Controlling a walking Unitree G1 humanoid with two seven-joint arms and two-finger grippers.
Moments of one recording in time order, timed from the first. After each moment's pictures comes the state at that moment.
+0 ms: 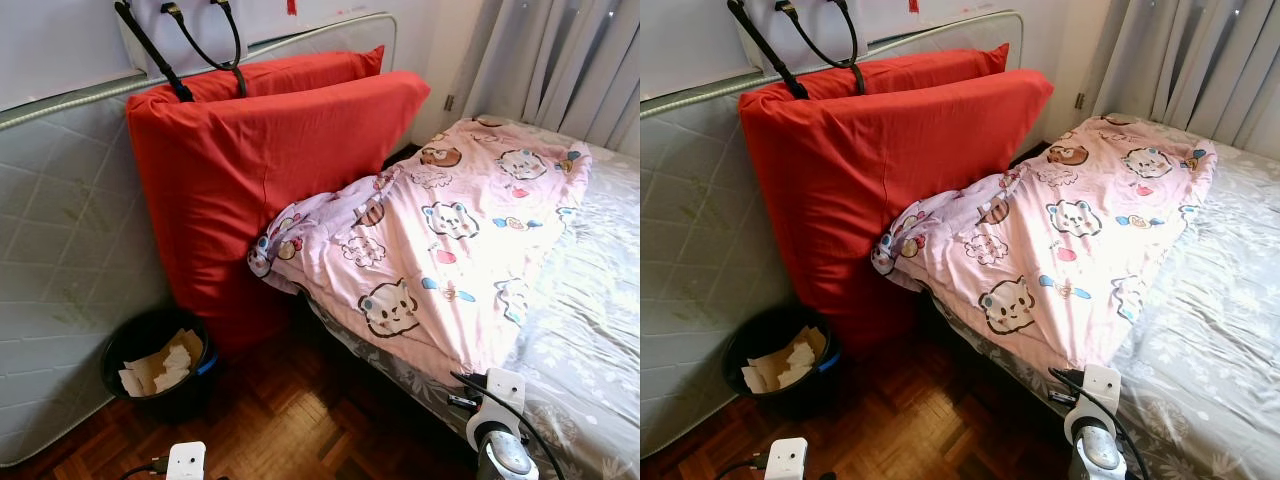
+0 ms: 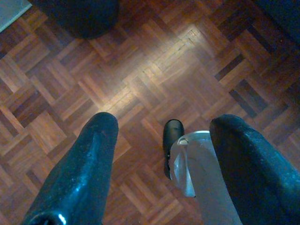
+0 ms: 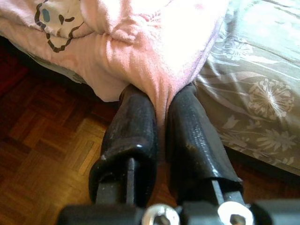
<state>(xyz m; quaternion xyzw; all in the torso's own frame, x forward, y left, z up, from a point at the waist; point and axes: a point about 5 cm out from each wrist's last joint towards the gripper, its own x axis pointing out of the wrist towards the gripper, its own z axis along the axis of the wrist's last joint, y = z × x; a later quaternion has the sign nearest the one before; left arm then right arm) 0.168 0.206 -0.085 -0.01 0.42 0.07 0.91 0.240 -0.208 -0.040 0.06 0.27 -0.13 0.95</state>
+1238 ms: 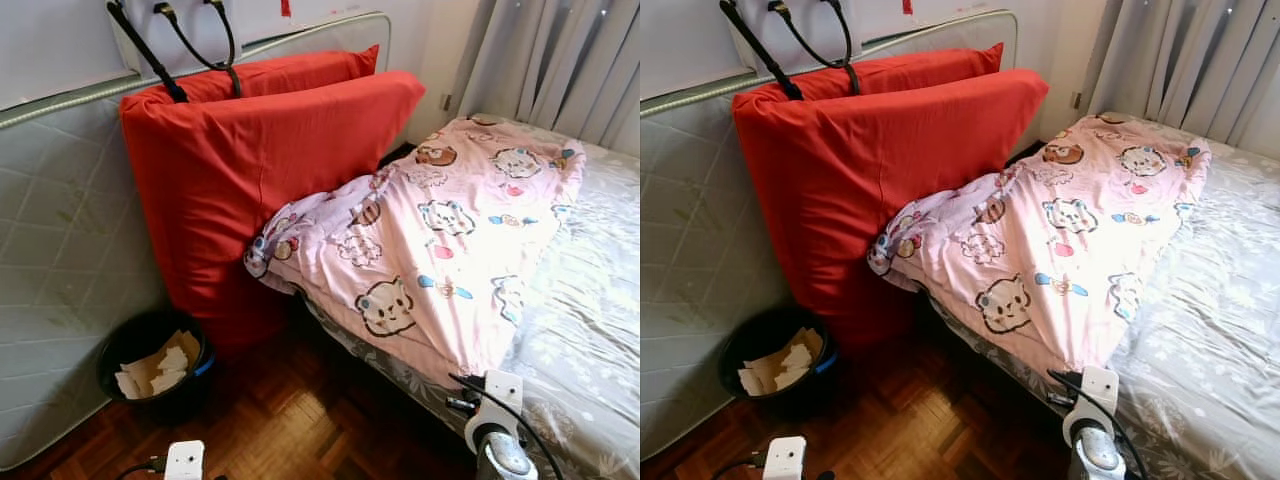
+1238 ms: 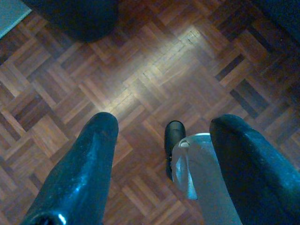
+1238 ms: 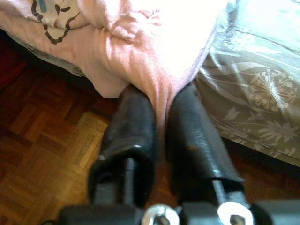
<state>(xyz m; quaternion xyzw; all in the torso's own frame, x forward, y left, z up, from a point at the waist) 0.169 0.208 -0.084 0.00 0.42 0.07 0.91 0.238 -0.206 -0.042 0.06 0.29 -0.12 0.95</state>
